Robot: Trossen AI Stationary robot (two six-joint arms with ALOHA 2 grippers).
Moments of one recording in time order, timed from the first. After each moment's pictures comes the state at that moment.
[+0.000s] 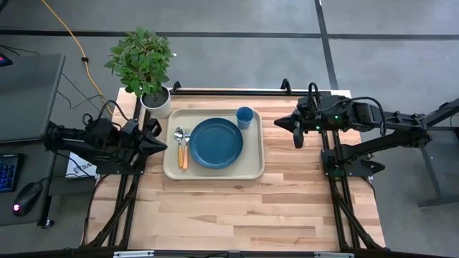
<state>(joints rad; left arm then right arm) -0.02 0.27 0.41 0.08 0.09 -0.31 -0.01 0.97 1.20 -0.60 0.14 0.41</state>
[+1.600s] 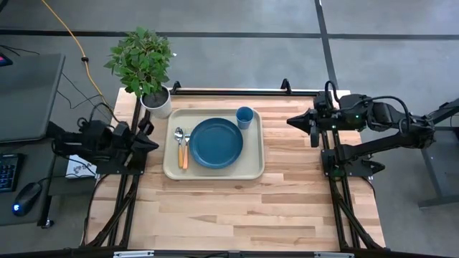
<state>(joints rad) -0.02 0.00 0.35 -0.08 0.07 -0.21 0.02 0.85 1.20 -0.67 0.15 0.47</state>
